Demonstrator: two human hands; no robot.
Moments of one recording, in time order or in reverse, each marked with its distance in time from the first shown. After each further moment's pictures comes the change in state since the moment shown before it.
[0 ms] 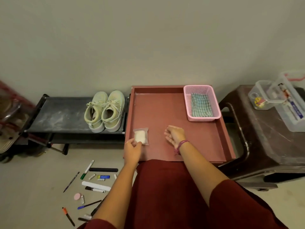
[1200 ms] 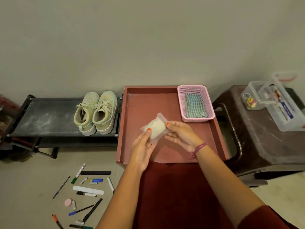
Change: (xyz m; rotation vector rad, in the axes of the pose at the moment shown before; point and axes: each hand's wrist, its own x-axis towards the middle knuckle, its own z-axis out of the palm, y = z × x) left_hand -0.044 0.054 0.028 -0.820 -0.456 -0.068; right_hand -0.057 -0.051 -0.035 -0.072 -0.323 -0.072
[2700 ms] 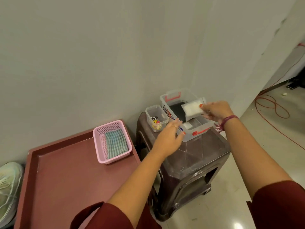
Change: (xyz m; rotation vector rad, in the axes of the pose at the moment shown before) left_hand 0.012 -0.163 0.372 1.545 -0.752 0.732; right_hand -0.132 -0.187 -0.395 -0.038 0.877 -0.312
